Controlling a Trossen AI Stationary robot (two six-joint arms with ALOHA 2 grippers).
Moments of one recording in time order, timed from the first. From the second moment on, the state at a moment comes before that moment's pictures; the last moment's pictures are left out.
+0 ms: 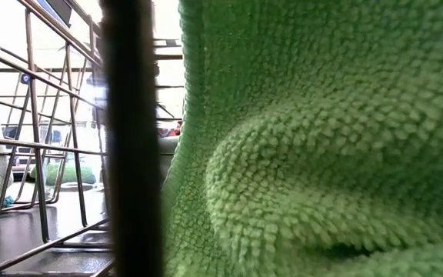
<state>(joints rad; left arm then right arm) 0.74 1.61 0.84 -0.70 0.01 0.17 -0.30 1.73 1.60 -0.96 0.13 -0.05</state>
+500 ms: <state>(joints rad) 0.73 1.58 0.84 -0.80 0.05 0.10 -0.30 1.73 1.60 -0.97 0.13 -0.05</state>
